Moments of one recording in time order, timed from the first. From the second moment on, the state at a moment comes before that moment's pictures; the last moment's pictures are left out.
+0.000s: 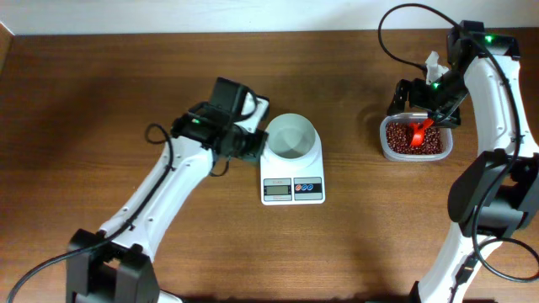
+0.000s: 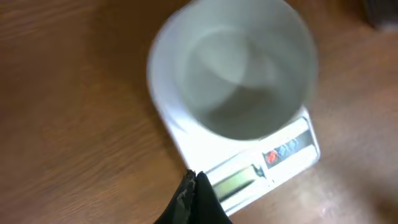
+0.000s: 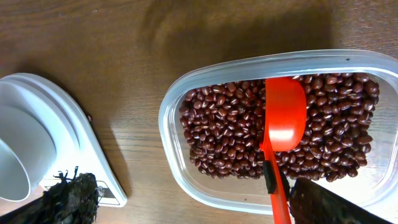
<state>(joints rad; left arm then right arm) -0.38 1.63 1.30 -0.78 0.20 0.00 -0.15 2.13 2.00 -1.41 -0.26 0.06</state>
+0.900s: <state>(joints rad) -0.90 1.86 1.29 -0.80 -0.26 0.45 -0.15 2.13 2.00 -1.41 -0.26 0.06</state>
